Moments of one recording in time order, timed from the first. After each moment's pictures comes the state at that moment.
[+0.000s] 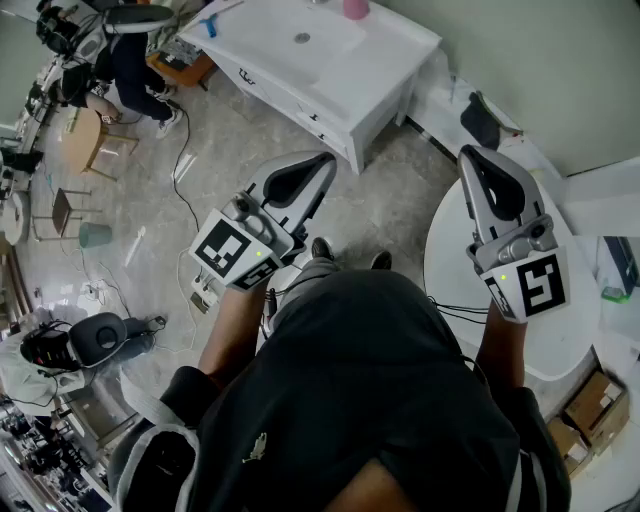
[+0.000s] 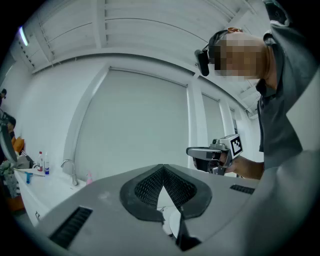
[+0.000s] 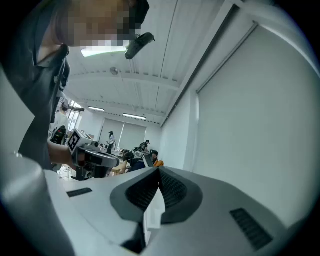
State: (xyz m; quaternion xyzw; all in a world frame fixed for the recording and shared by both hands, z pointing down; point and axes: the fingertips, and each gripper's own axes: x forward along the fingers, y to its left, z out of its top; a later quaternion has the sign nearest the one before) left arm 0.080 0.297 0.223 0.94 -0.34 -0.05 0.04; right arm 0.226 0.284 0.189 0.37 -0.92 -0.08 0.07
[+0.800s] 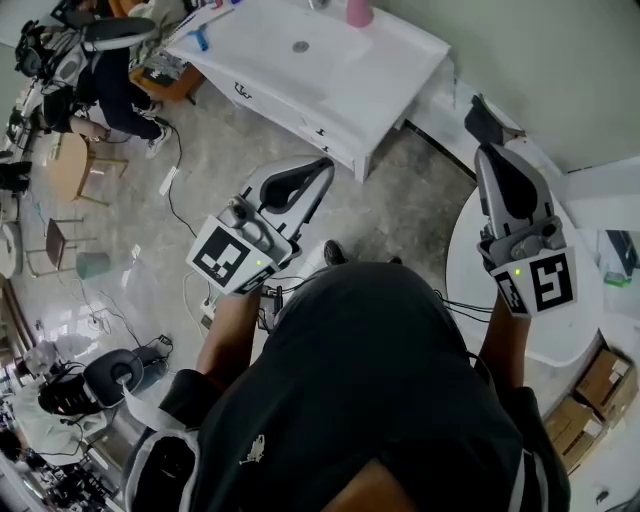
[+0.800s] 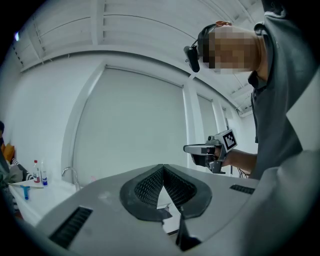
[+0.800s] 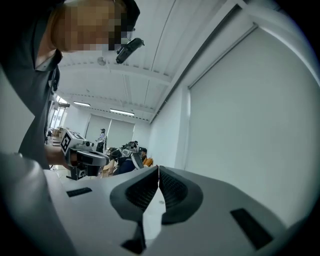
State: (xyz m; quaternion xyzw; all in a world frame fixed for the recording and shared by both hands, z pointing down) left arm -0.017 0.228 0.229 0.96 -0.28 -0.04 0.01; right arm 0.155 0.214 0.192 0.45 -0.89 -0.07 0.07
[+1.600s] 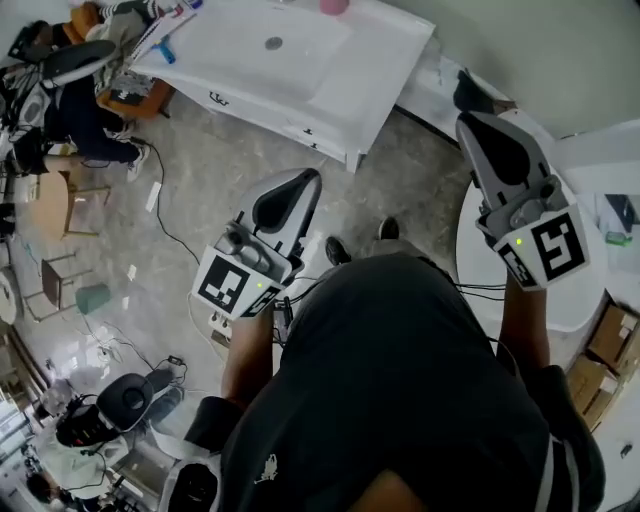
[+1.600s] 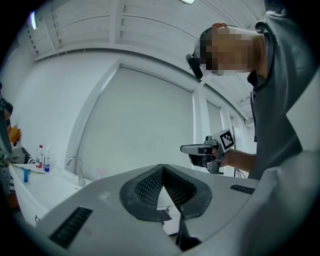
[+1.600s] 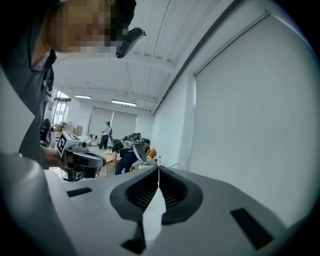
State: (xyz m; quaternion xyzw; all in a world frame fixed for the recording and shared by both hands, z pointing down) left arm -0.051 0.185 0.259 0.95 -0.31 -0.08 0.05; right arm 0.110 0.147 0.202 0.42 -0.89 -0.06 0.13
